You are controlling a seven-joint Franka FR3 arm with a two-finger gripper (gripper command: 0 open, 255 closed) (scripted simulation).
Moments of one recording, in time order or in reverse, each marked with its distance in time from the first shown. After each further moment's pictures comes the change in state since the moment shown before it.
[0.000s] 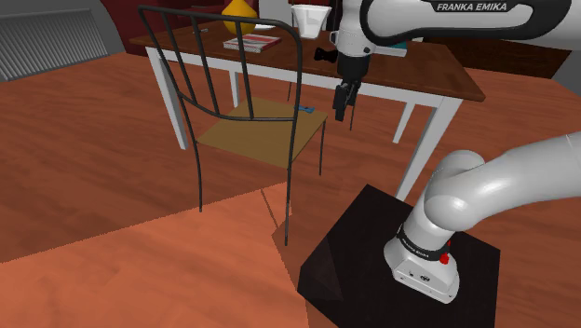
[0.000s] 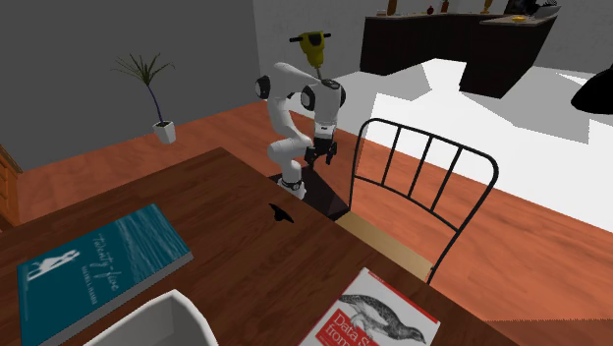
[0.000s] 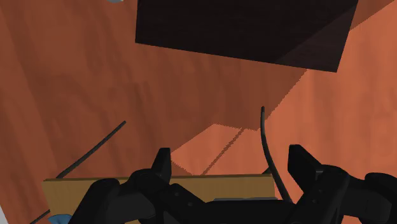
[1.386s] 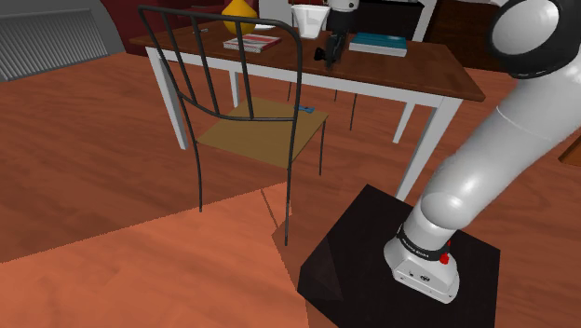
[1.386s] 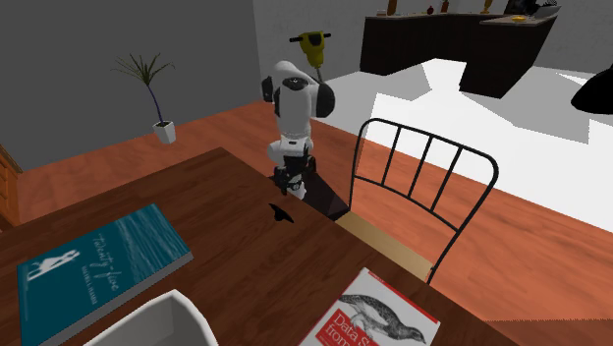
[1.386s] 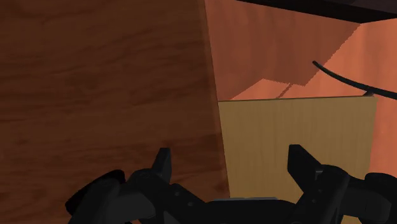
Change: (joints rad) arm -0.076 0.575 -0.296 0.632 0.004 0.003 -0.399
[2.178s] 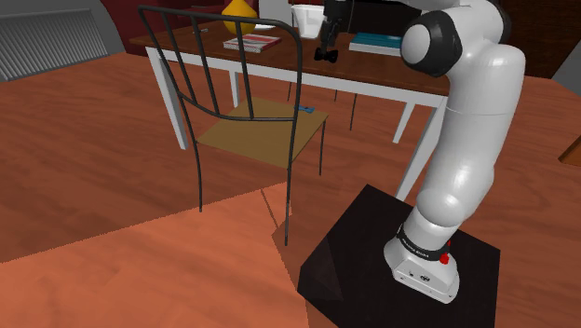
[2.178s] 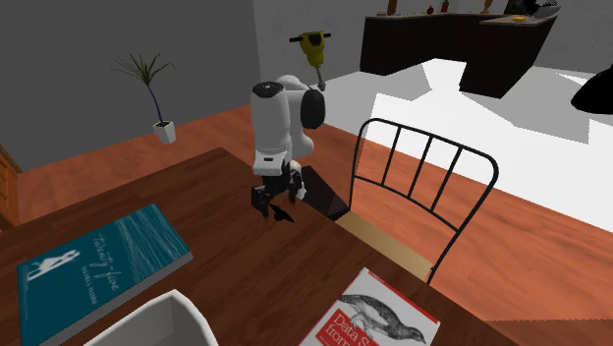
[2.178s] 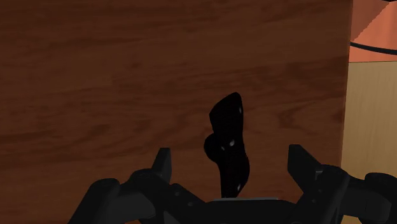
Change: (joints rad) arm -0.111 0.416 -0.095 0.541 0.173 -0.137 -0.208
